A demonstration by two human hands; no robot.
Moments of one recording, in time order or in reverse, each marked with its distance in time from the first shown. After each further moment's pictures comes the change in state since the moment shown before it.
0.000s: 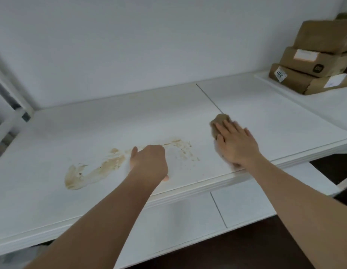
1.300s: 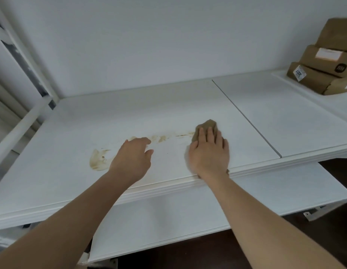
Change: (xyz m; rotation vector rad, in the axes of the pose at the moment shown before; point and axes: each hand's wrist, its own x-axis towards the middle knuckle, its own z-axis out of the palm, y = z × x) left_hand -0.037 -0.081 0.023 -0.363 0.308 -0.004; right_hand -0.059 -0.133 0.019 0.149 0.070 0.101
